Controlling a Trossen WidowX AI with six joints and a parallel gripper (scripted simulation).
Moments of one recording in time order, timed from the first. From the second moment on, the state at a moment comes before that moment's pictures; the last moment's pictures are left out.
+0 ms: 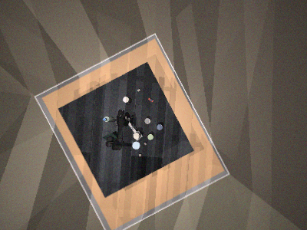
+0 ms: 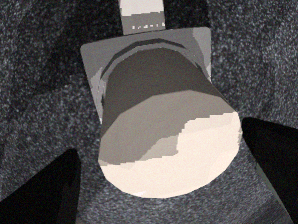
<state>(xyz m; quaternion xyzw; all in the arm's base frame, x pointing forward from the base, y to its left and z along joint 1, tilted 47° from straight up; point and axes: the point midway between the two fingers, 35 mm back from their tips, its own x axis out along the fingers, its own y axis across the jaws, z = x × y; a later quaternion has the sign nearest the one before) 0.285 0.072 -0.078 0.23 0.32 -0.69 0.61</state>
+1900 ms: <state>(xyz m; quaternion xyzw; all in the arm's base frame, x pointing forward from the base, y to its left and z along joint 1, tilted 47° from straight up) 0.282 0.061 -0.087 0.22 0.32 -0.69 0.61</state>
